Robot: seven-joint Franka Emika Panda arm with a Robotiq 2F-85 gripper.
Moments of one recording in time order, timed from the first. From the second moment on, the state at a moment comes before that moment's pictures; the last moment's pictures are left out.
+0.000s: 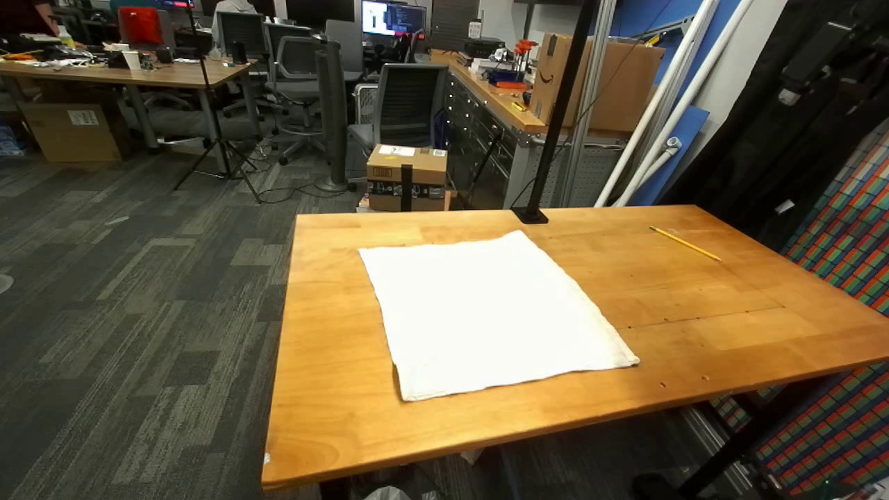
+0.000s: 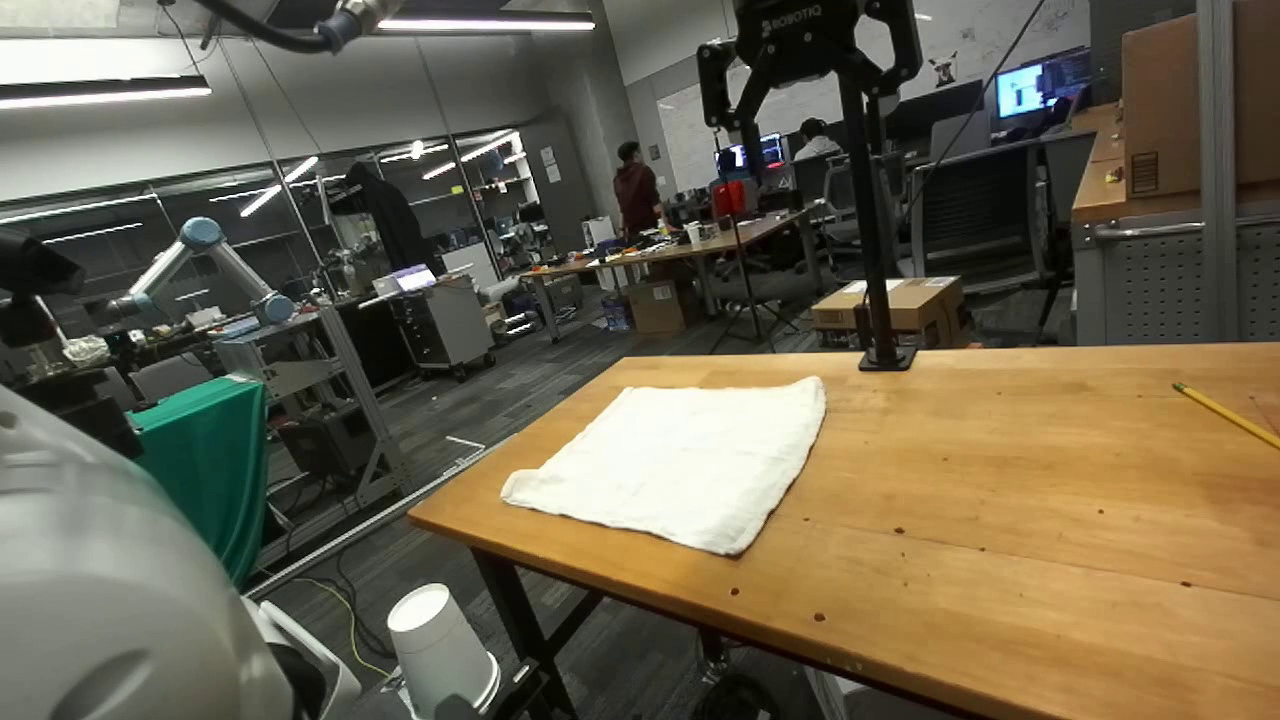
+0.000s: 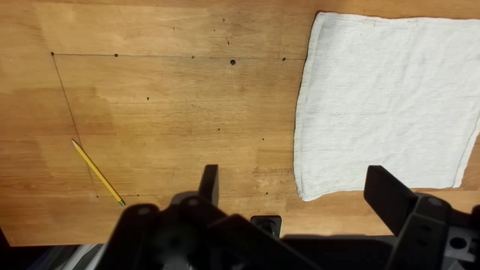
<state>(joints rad) -0.03 -0.38 -0.24 -2.18 0.01 1.97 -0.35</state>
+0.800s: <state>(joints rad) -0.03 -0.36 -0.24 -2.18 0.02 1.97 -0.35</state>
